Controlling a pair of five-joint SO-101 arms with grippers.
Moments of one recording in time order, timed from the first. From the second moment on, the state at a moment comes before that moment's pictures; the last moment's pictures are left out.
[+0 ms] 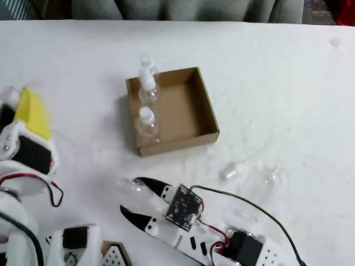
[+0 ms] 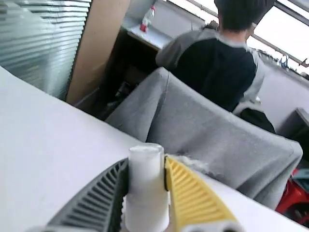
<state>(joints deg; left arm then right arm) -13.1 -60.4 1.0 79.8 27.6 -66.3 -101.8 82.6 45.2 4.7</state>
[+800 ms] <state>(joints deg) -8.5 -73.9 19.1 72.2 29.3 -66.5 -101.8 84.5 42.5 4.7</state>
